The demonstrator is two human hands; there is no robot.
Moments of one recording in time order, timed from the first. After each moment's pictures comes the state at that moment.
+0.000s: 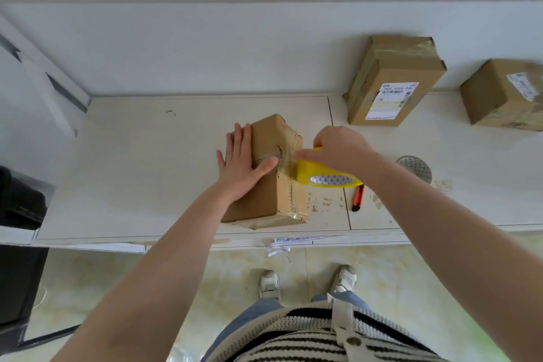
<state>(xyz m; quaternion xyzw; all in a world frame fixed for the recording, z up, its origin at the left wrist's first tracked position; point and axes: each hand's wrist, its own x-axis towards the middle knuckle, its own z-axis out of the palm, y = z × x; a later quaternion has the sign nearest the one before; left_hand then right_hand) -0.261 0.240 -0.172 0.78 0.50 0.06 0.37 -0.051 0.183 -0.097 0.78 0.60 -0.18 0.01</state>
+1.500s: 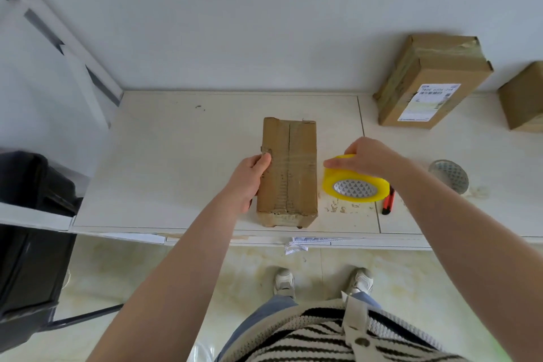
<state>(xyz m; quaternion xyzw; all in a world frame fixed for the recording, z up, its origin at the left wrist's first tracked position) -0.300 0.229 -0.143 0.44 0.56 0.17 0.68 -0.048 0.190 -0.132 0.79 0.53 -0.31 -0.01</state>
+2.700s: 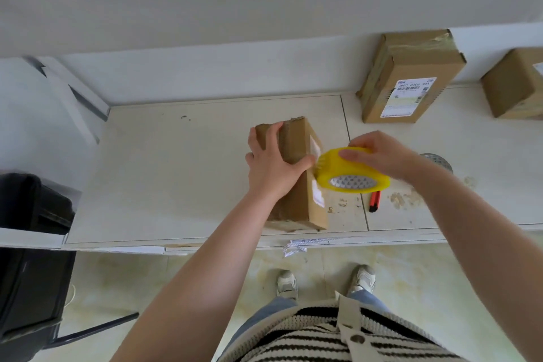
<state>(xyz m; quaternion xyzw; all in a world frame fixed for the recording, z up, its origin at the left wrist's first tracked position) -0.223 0.219 -0.139 0.70 0.58 0.15 0.39 -0.003 0.154 -0.107 0.73 0.55 -0.37 -0.18</state>
